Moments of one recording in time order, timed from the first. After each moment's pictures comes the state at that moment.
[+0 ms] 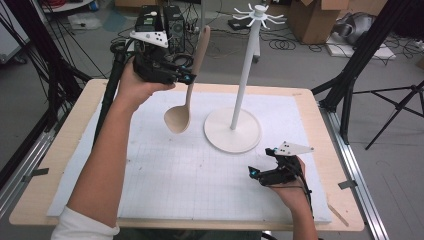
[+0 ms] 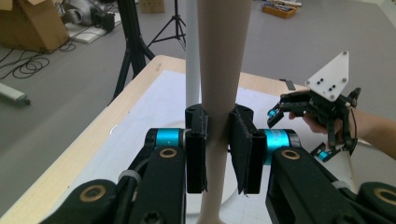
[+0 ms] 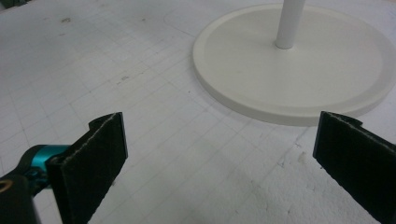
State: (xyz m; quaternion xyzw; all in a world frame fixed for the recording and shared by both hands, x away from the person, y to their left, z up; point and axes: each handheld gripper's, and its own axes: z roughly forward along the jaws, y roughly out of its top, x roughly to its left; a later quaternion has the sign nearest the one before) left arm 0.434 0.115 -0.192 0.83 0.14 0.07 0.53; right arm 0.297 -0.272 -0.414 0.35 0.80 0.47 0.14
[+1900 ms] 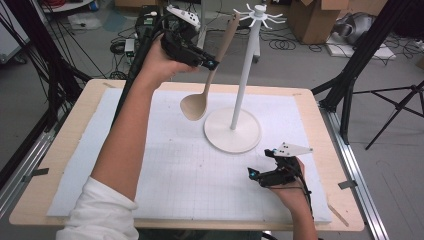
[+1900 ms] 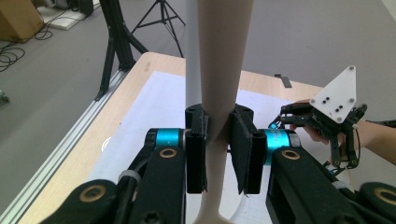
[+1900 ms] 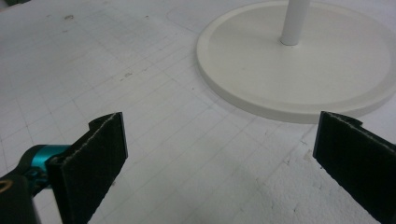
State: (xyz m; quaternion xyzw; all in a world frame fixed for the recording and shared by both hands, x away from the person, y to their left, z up) left arm 0.470 0.061 -0.165 0.86 0.11 0.04 0.49; right arm 0.296 -0.271 -0.416 0.35 0.80 0.47 0.13
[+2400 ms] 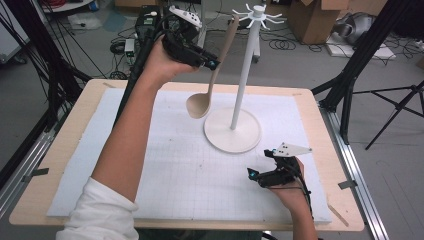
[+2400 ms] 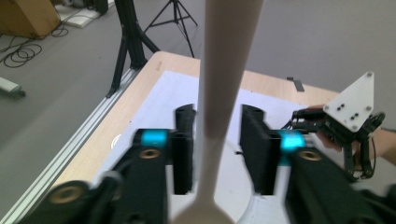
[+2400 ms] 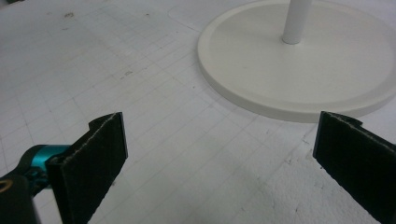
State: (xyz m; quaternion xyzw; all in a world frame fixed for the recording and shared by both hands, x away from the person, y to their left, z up) left arm 0.469 0.061 -0.164 0.86 0.14 0.06 0.49; right arm 0.297 -0.270 -0.417 0.35 0.80 0.47 0.13
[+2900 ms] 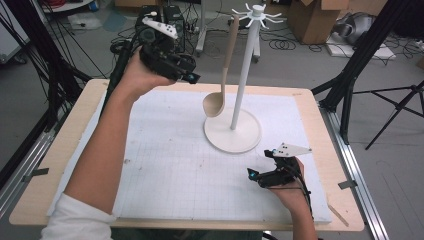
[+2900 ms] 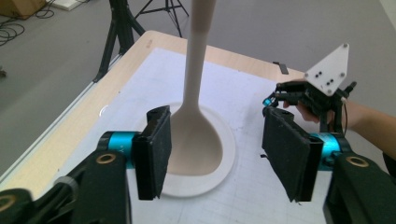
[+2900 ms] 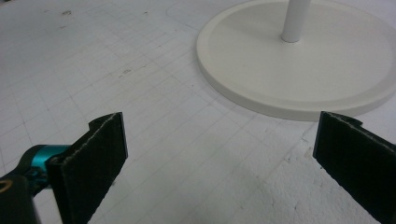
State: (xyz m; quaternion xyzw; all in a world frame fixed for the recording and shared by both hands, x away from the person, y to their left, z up) left arm 0.448 0.117 -0.193 0.86 0.15 0.03 0.49; right arm 0.296 -0.270 -0.417 0.35 0.80 0.47 0.14
